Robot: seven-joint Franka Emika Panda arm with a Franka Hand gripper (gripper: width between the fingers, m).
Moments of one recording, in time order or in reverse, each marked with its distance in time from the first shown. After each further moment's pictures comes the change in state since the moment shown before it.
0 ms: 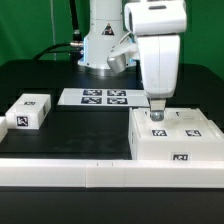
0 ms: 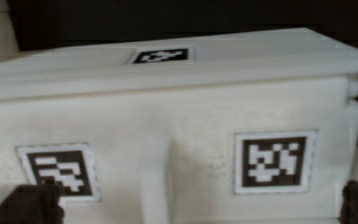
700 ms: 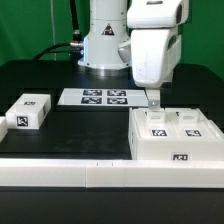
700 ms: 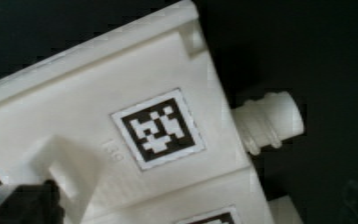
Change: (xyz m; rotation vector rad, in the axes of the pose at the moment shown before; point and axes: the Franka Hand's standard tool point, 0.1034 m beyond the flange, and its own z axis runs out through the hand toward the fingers) arm 0.006 -0.013 0.003 0.013 -0.006 0.218
